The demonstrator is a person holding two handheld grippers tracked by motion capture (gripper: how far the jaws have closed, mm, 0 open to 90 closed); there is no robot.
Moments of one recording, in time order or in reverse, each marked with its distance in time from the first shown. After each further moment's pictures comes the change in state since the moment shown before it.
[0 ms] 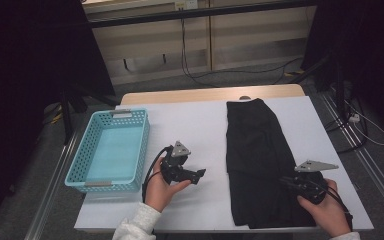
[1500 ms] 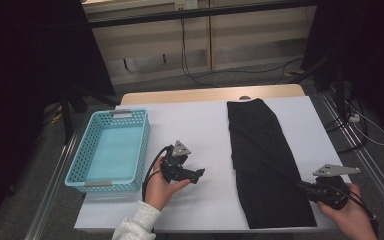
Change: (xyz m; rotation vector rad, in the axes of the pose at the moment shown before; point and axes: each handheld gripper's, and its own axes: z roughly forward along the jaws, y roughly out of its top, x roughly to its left) left arm 0.004 -0.001 0.003 0.013 0.009 0.001; right arm -0.022 -0.015 -0.033 0.051 -0.027 -0.024
